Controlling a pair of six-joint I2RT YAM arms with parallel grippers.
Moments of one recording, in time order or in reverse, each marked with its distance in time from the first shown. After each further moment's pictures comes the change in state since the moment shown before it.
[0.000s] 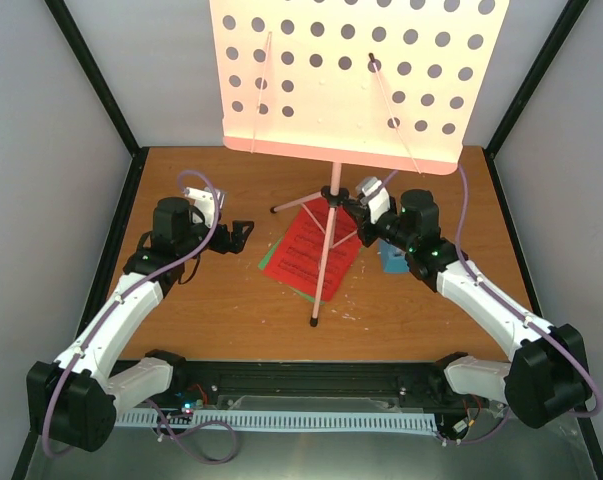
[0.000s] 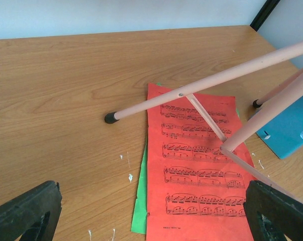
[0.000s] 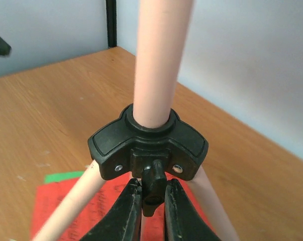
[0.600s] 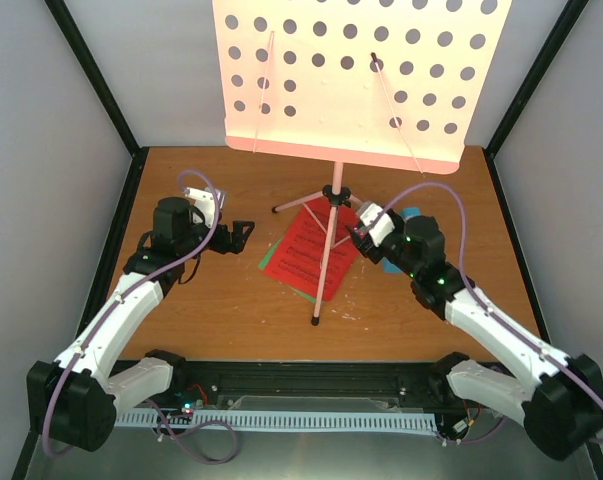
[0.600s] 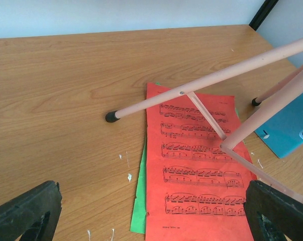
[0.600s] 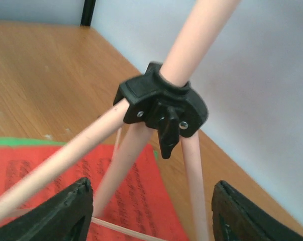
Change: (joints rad) left arm 0.000 0.002 0.000 0.000 0.006 0.000; right arm 0.083 -0.137 -0.143 0.040 0.237 -0.357
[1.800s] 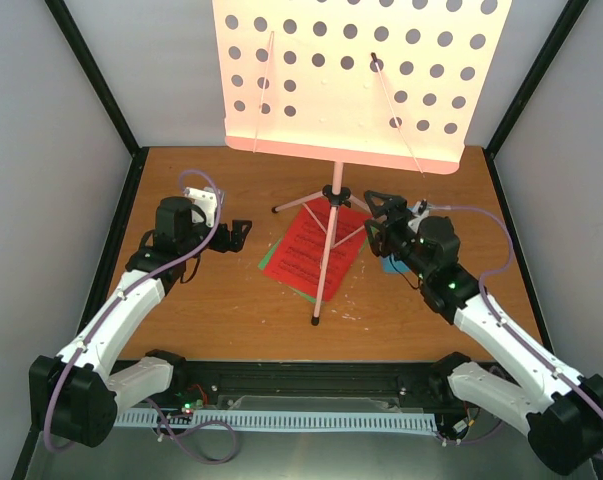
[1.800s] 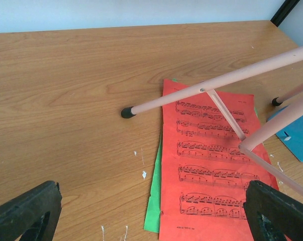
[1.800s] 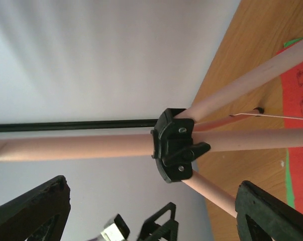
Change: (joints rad) left arm 0.000 0.023 0.000 0.000 -0.063 0.000; right arm -0.018 -0.151 -0.020 0.008 0.025 2.020
